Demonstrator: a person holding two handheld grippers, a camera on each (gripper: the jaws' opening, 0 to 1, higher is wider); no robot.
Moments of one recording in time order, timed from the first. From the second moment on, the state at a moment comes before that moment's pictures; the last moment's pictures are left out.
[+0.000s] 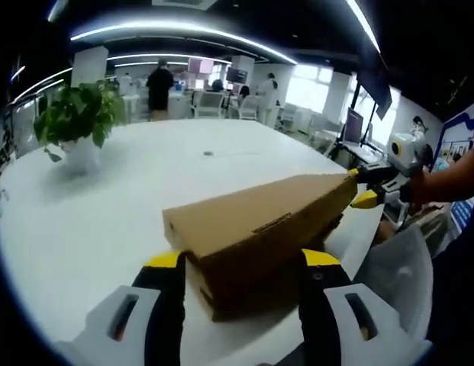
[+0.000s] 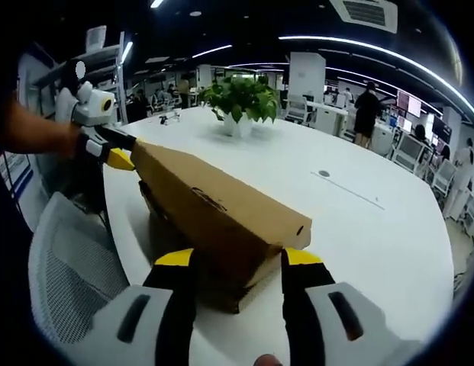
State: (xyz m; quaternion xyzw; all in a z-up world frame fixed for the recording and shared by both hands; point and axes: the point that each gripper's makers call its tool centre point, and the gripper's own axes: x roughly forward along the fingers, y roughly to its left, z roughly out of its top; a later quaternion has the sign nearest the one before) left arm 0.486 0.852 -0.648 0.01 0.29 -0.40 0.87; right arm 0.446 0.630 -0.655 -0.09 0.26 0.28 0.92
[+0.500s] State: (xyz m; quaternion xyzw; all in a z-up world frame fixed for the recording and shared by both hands) left arm 0.508 0.845 -0.621 0.01 0.25 -0.39 0.88; right arm 0.480 0.614 -0.628 -0.11 0.22 0.23 0.94
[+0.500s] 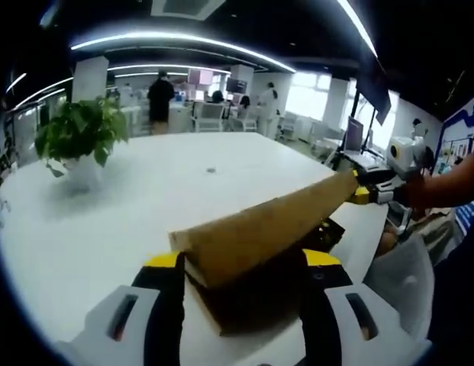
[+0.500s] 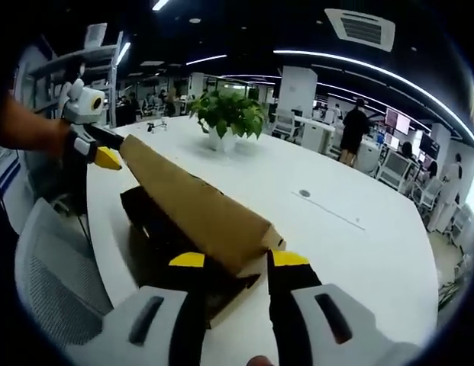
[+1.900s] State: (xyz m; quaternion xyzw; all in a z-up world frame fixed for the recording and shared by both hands) left arm 0.542 0.853 -0.603 0.03 0.22 -0.38 0.90; right arm 0.542 0.585 -0.597 -0.13 0.21 0.14 0.96
